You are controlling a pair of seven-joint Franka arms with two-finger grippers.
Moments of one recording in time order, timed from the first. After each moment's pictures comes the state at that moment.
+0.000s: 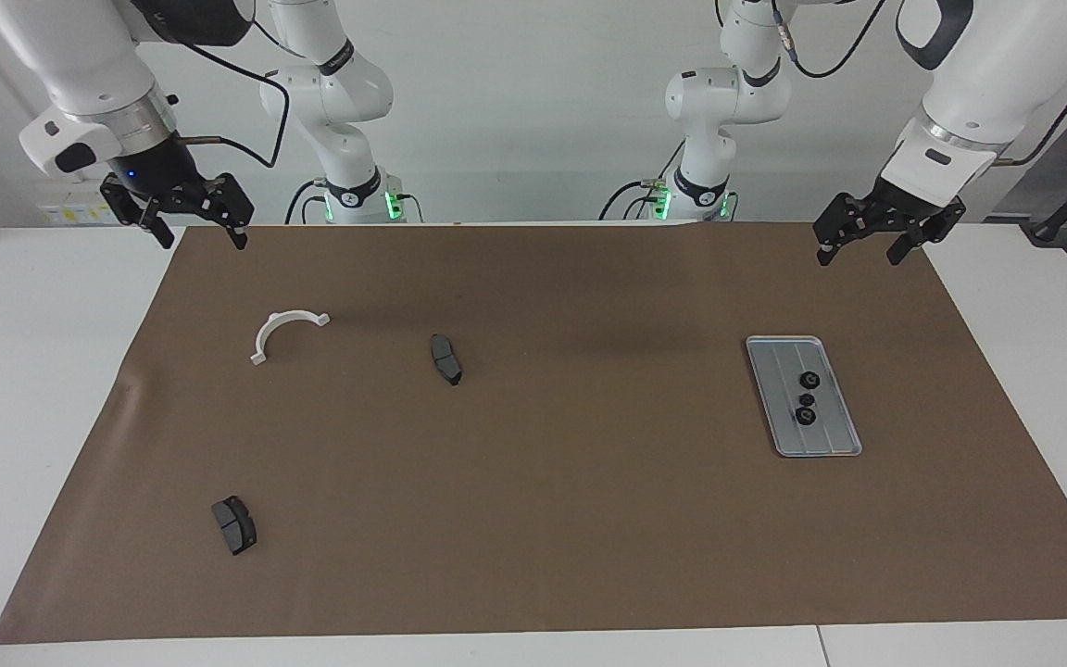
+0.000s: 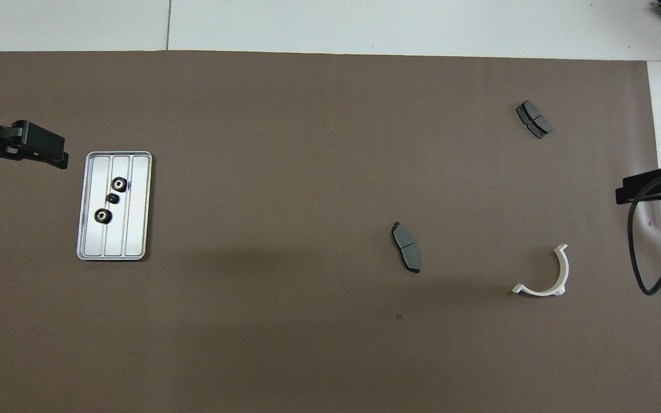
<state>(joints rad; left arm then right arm) -0.06 0.13 -0.04 -1.35 -0.01 1.46 -0.04 0.06 -0.06 -0.12 -1.62 0.00 1.56 -0.01</state>
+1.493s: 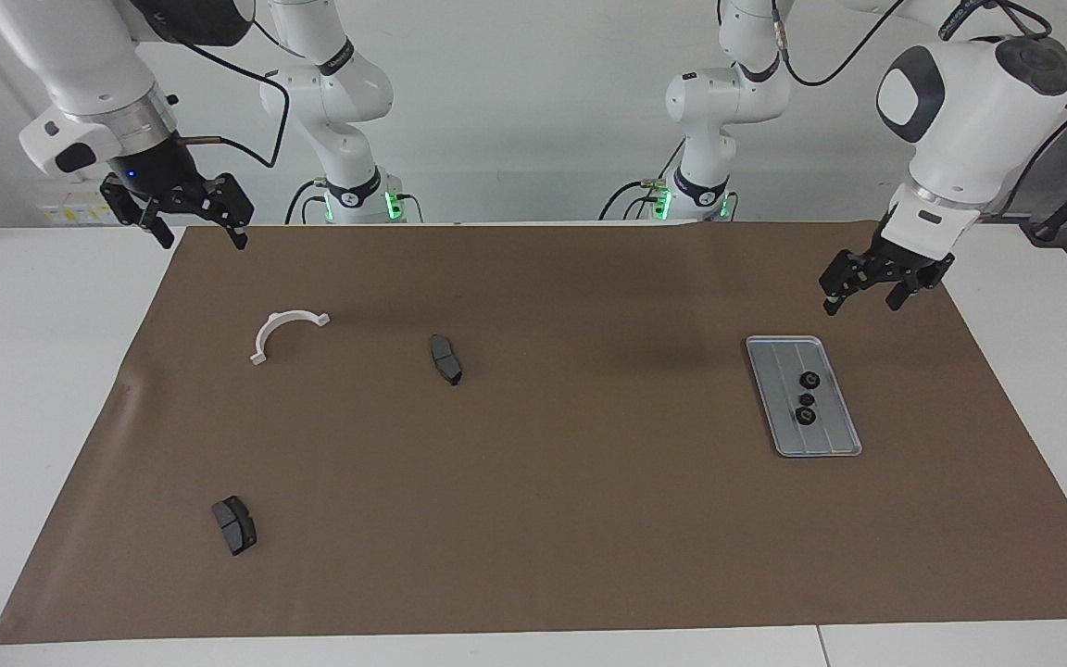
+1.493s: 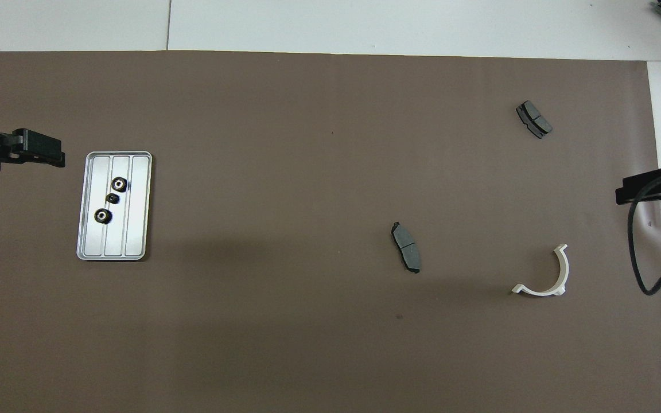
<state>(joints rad) 0.01 0.04 -0.04 -1.74 -0.01 1.86 -0.04 0.06 -0.06 -0.12 -1.62 0.00 1.56 -0.01</state>
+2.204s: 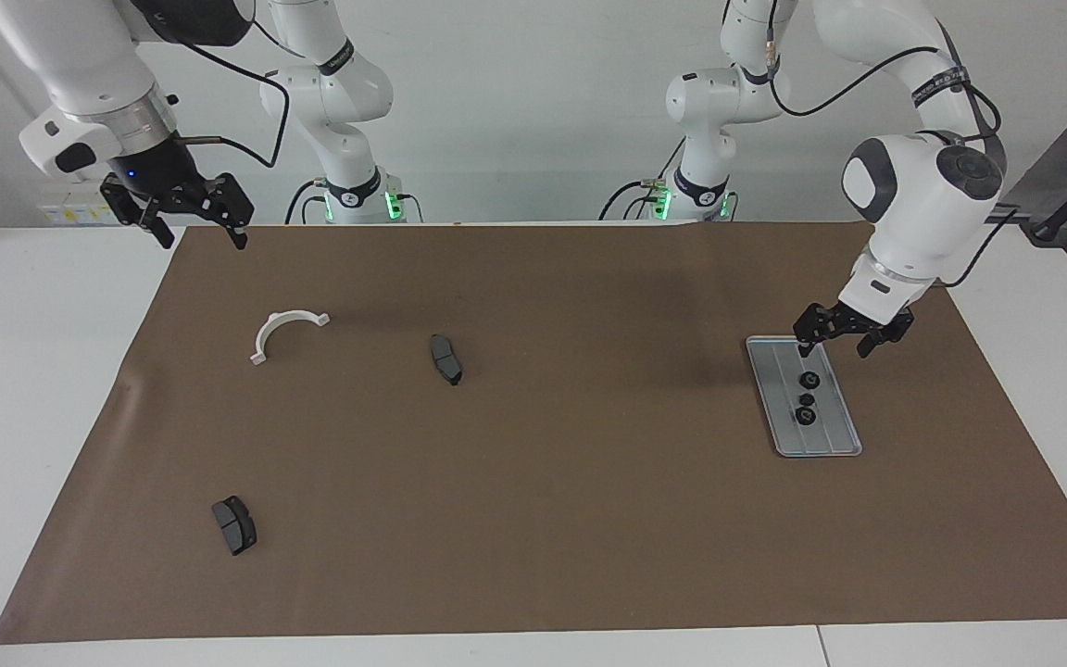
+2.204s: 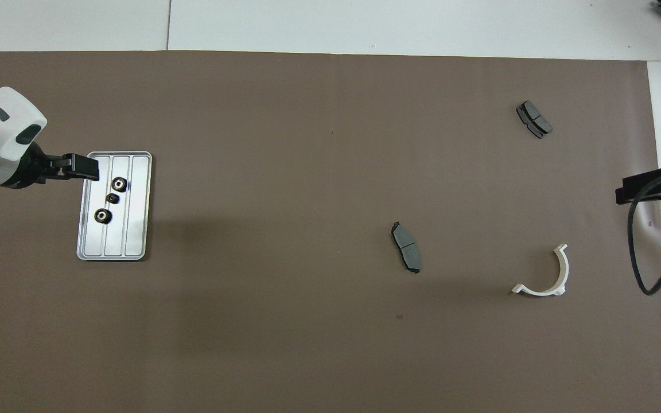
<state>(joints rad) 0.03 0.09 -0.03 -1.96 -0.01 2.10 0.11 0.06 -0.06 -0.12 -1.62 0.00 1.56 -0.01</state>
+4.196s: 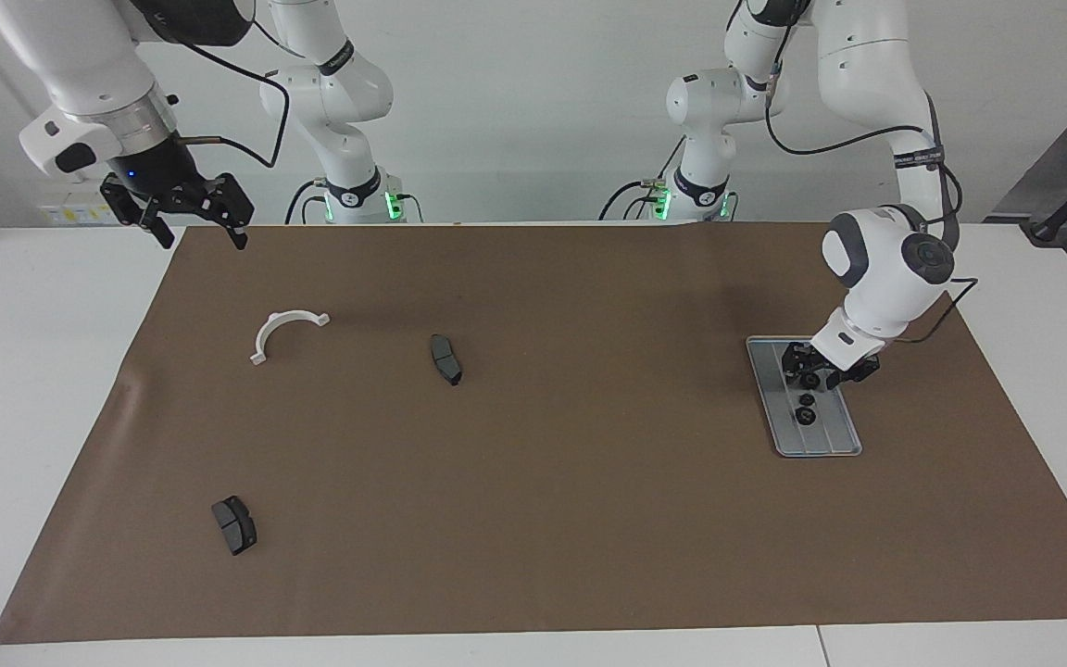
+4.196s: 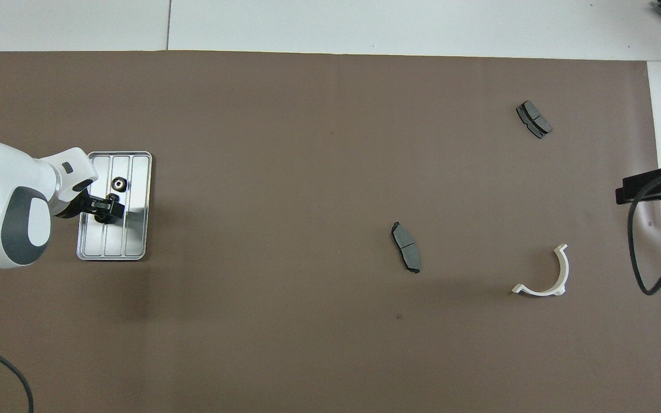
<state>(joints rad) 0.09 0.24 -0.03 -2.08 -0.01 2.29 0.31 0.06 -0.06 -0.12 -1.62 0.00 1.56 -0.01</state>
